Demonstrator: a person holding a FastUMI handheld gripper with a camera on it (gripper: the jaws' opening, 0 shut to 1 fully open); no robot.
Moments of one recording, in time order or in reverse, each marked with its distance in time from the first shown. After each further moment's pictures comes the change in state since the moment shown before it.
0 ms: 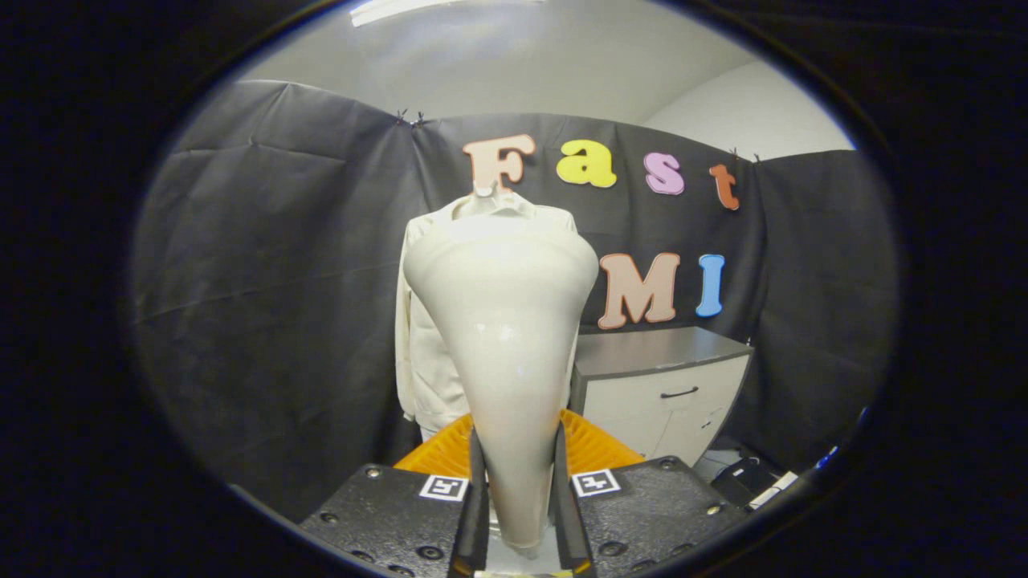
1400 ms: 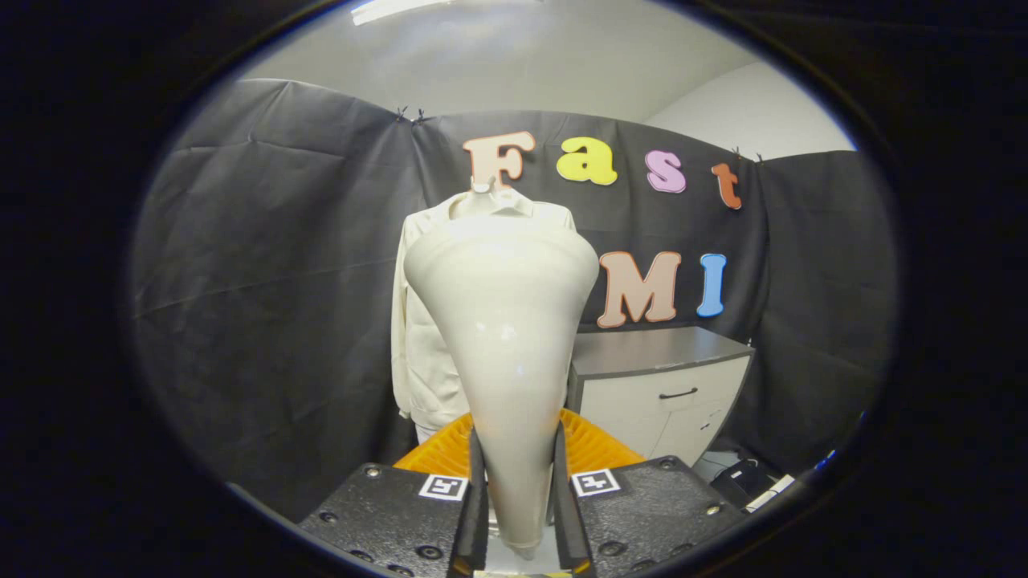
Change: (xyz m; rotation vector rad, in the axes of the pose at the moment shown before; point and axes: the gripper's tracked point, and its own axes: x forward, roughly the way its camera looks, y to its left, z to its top) arm 0.007 -0.008 -0.004 -0.013 0.008 0.006
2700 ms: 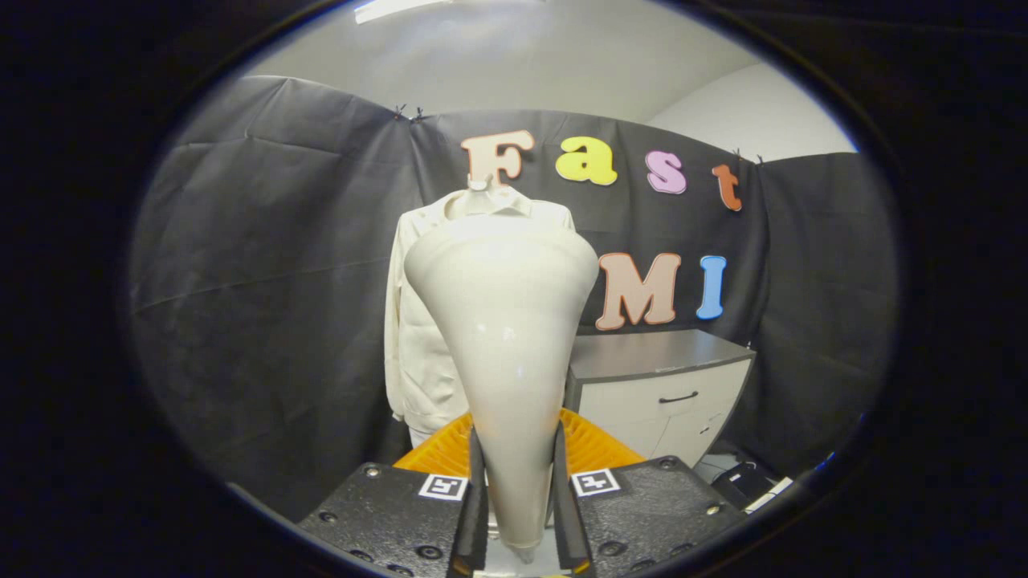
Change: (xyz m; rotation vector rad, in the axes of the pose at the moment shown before) arm 0.018 -0.001 -0.001 -0.010 -0.004 -0.004
